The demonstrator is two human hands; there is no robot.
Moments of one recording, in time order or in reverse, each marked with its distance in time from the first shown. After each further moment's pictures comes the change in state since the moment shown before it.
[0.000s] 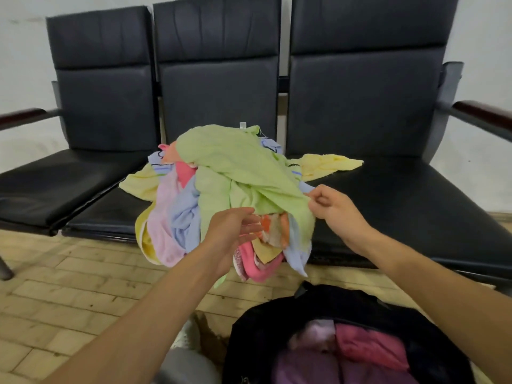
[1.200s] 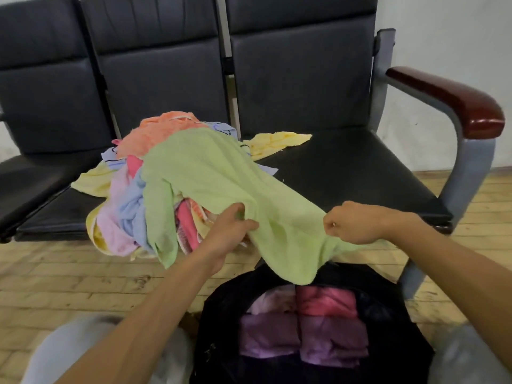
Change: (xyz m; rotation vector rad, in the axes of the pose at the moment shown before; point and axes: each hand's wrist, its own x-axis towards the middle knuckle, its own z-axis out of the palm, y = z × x) left_hand -0.031 -0.057 0.090 0.471 -0.187 0.064; right_hand -0.079 0.036 -0.137 -1.082 -0.590 0.142
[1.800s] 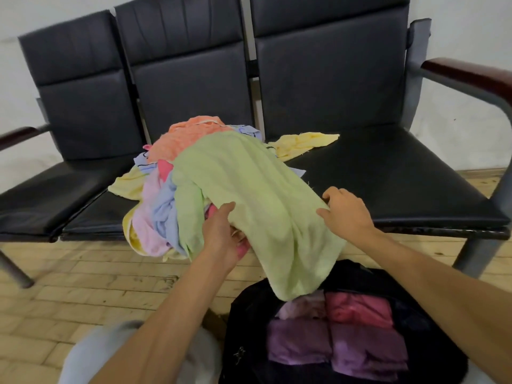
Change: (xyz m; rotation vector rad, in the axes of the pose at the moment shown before) left_hand -0.004 0.002 -0.036 -0.786 0.375 -0.187; right_hand 0.081 -0.047 0.032 0.308 0.642 0.258
